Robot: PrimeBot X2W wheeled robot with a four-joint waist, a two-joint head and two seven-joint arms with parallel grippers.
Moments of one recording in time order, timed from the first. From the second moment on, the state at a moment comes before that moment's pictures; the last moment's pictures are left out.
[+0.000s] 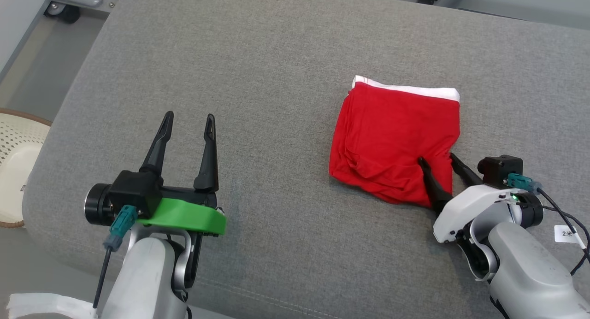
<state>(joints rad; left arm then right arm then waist) -0.32 0.08 -0.24 0.21 -0.26 -0.01 -0.26 -0.46 -0.26 0.38 0.64 0.56 0.13 -0.17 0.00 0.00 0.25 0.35</state>
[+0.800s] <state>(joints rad) -0.33 0.08 -0.18 0.18 -0.20 -0.04 -0.26 -0.47 -0.41 0.56 0.58 0.63 0.13 -0.21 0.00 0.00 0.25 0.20</state>
